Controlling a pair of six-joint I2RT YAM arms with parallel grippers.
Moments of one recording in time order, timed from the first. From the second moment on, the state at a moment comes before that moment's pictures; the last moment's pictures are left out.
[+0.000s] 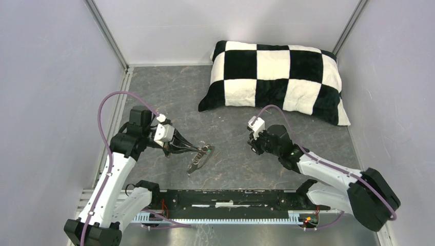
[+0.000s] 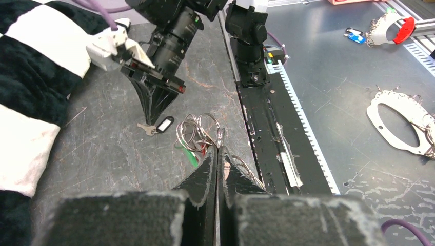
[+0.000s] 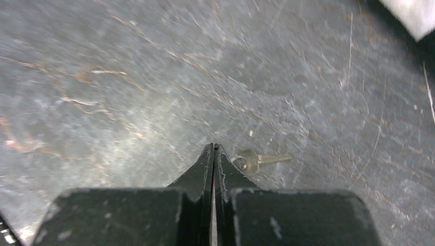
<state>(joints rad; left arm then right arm) -0.22 0.85 0.89 -0.81 1.44 0.86 0.67 1.13 0.41 0.17 -0.11 -0.10</state>
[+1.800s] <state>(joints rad) -0.22 0.80 0.89 -0.81 1.44 0.83 0.67 1.08 0.41 0.14 -0.13 -0.09</state>
